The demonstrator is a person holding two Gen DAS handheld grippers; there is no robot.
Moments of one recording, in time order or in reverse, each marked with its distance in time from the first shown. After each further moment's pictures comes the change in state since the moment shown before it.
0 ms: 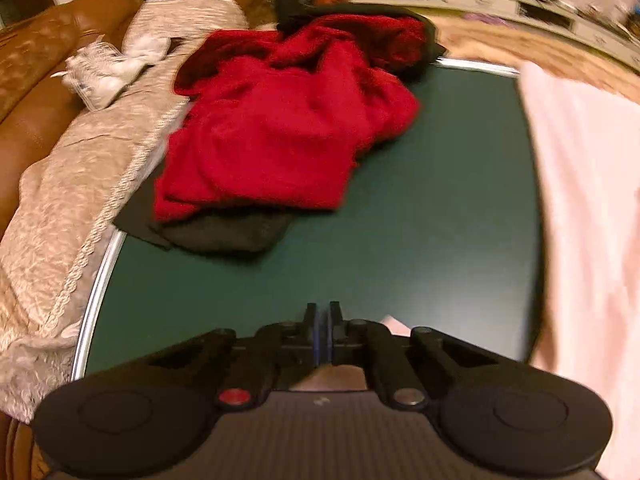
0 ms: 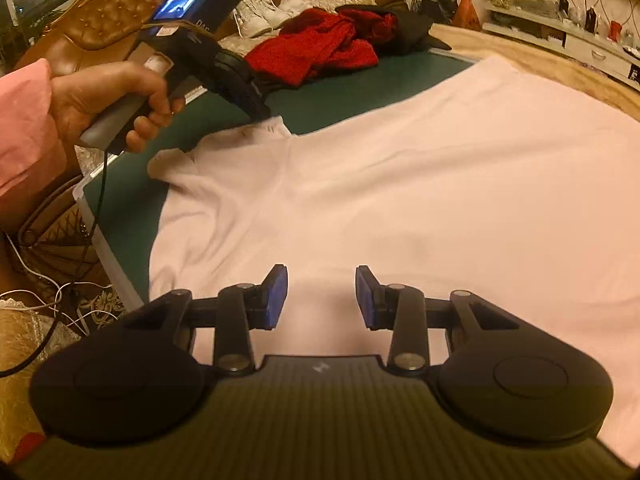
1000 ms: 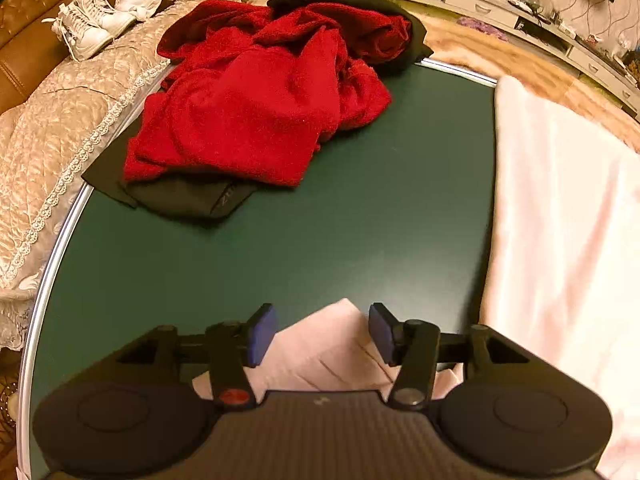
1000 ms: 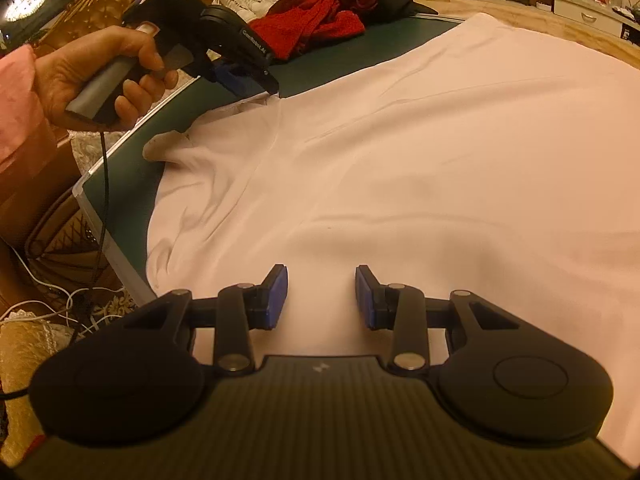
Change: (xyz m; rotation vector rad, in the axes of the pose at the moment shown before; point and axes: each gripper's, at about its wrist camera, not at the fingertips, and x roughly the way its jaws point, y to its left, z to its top) left arm -0.018 -0.005 -0.002 -0.106 0.076 -0.158; right arm 0.005 -0.005 -0.031 0.091 0.016 0.033
